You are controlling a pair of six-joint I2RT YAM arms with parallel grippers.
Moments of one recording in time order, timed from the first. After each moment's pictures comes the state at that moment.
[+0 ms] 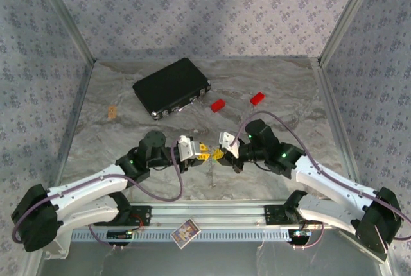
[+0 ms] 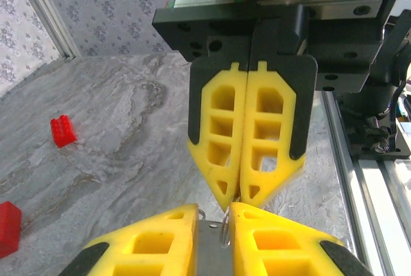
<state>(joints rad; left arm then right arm) -0.90 0.97 0.50 0.20 0.45 0.26 0.79 0.98 0.69 -0.30 -0.53 -0.34</state>
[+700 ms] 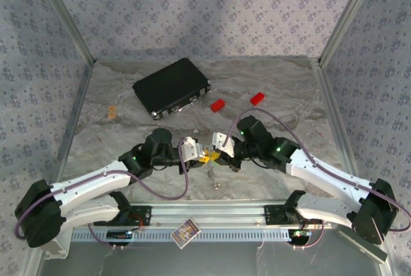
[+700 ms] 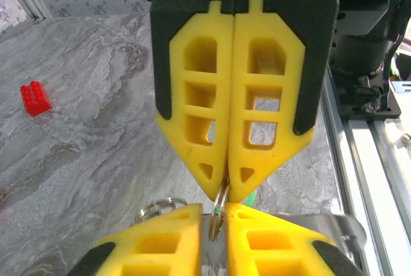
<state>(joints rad) -0.90 1.03 0.54 0.07 0.47 0.32 0.84 1.07 0.79 -0.42 -0.49 -0.41</state>
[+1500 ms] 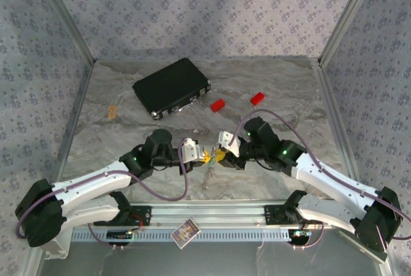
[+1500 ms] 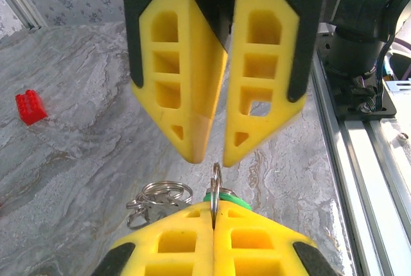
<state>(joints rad) -0.90 1.03 0.52 0.11 0.49 0.33 0.79 0.99 0.74 -0.41 -0.49 -0.38</state>
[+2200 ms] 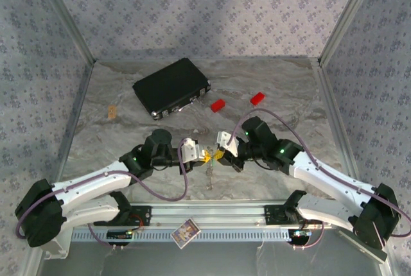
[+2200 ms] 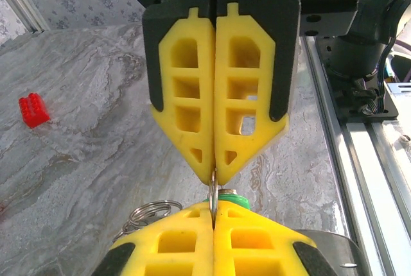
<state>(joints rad) -0.90 1.03 0.52 0.13 0.49 0.33 0.79 1.02 0.74 -0.40 -0.51 -0.37</state>
